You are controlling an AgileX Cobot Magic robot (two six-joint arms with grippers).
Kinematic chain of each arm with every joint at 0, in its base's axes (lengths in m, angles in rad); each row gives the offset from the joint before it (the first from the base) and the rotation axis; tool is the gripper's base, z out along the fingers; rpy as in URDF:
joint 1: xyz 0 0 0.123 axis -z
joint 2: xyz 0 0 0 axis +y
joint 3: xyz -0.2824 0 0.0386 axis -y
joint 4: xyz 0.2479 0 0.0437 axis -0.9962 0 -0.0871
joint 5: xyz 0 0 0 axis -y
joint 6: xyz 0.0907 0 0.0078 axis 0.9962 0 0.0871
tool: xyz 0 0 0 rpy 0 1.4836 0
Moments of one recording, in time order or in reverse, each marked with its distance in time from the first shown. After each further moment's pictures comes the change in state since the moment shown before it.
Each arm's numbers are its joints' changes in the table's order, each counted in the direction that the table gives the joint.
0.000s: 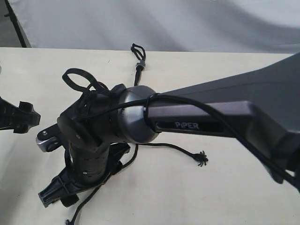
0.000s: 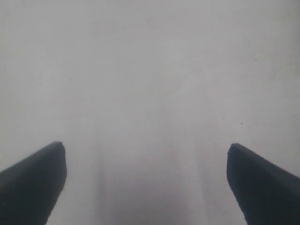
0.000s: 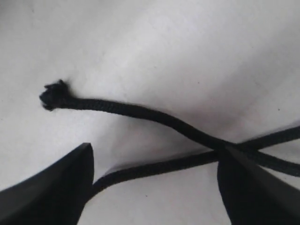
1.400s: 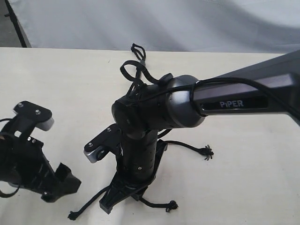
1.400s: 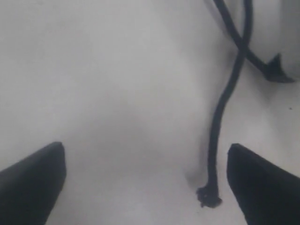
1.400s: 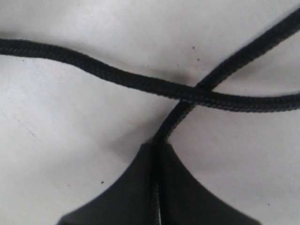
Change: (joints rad) left arm 0.306 -0.003 -0.122 0.400 -0.181 0.400; right arm 0.145 -0.070 -0.206 -0.060 -0.098 -0.379
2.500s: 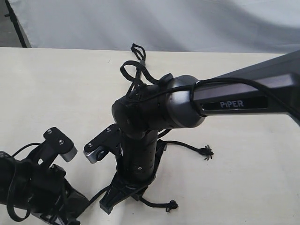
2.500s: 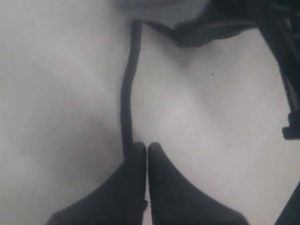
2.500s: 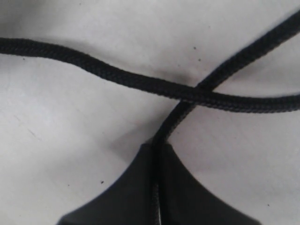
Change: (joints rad) left arm 0.105 0.119 -0.084 0.615 -0.027 0.692; right arm 0.000 0.000 -0.001 0.000 0.002 -0.009
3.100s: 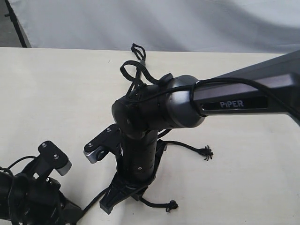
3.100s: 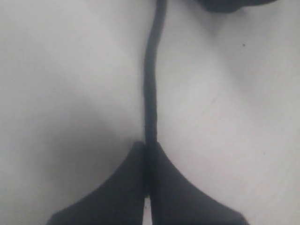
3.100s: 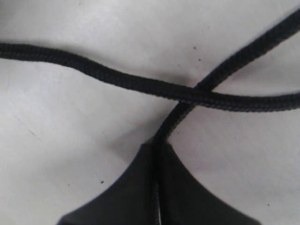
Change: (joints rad) left arm 0.000 0.072 -0.084 0.320 0.051 0.337; right arm 0.000 0.000 0.000 0.000 -0.002 0.000
